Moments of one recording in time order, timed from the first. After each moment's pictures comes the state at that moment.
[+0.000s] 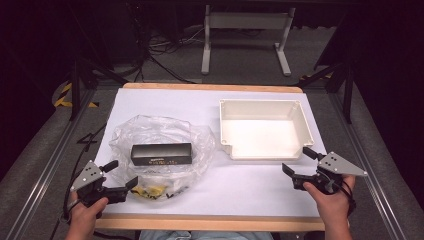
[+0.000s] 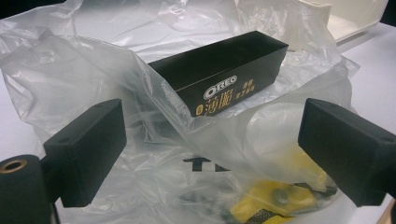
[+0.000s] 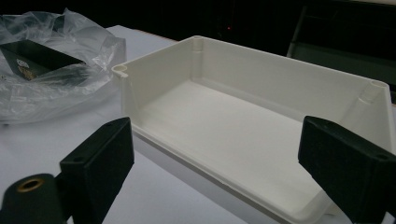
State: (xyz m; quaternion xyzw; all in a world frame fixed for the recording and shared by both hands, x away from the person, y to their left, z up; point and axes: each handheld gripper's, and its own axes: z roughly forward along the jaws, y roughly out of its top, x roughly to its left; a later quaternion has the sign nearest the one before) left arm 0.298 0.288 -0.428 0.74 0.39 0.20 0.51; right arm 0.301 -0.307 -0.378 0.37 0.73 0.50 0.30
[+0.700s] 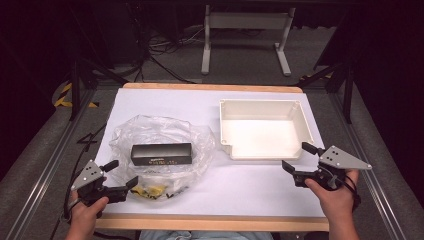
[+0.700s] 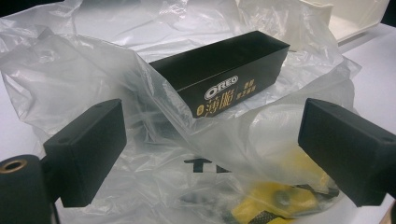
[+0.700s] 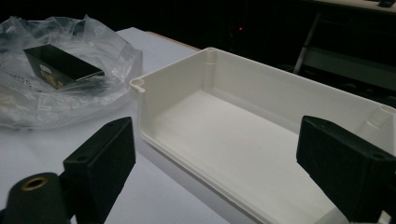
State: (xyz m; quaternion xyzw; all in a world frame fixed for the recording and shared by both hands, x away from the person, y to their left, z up) left arm 0.300 0.288 -0.428 0.74 0.39 0.20 0.51; right arm 0.302 -0.299 -0.352 0.34 0.74 0.49 0.29
